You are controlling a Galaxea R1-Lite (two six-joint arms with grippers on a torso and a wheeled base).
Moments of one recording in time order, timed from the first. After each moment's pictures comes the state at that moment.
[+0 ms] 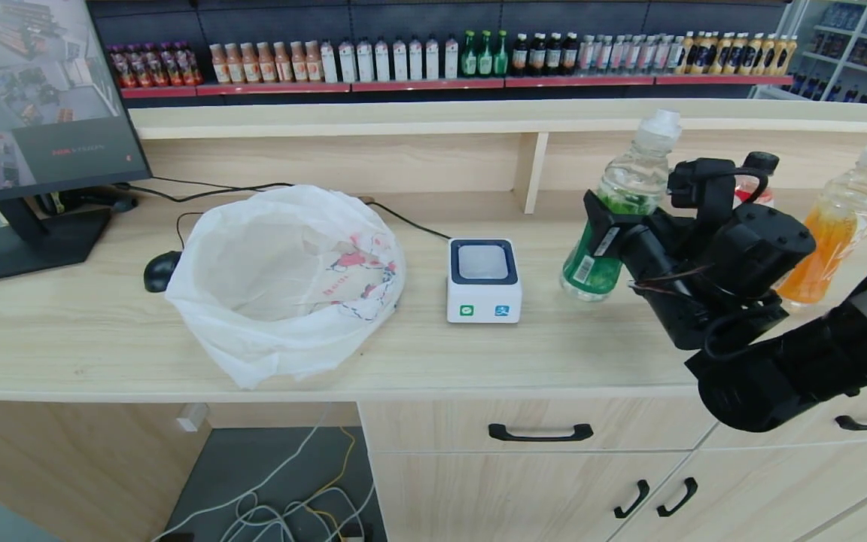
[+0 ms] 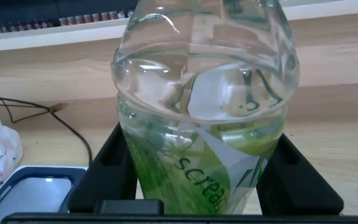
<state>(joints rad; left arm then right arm) 0.00 0.00 0.00 0.00 0.00 -0.01 0.37 1.99 -0.92 -1.44 -0.26 -0.02</state>
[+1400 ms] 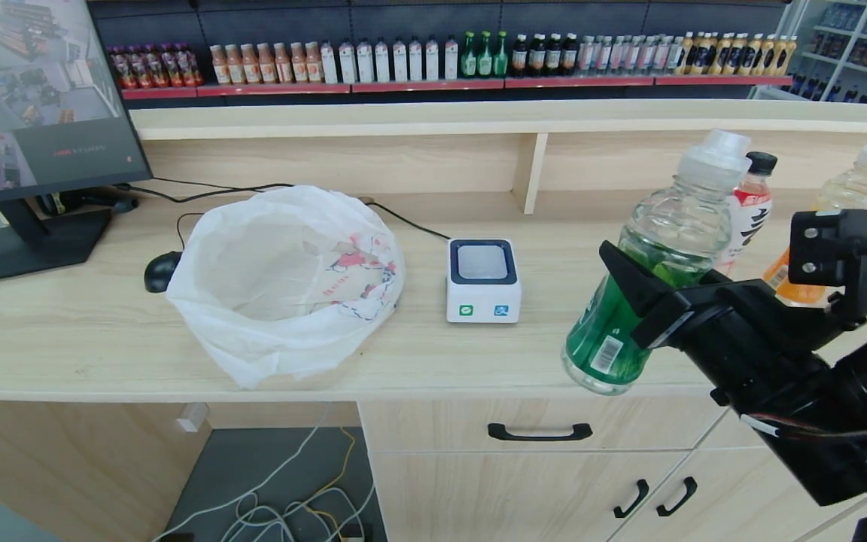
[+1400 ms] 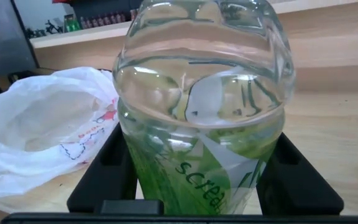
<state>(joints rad) 0.00 0.00 0.00 0.00 0.00 -0.01 0.63 1.64 -0.41 -1.57 -0.27 0.03</state>
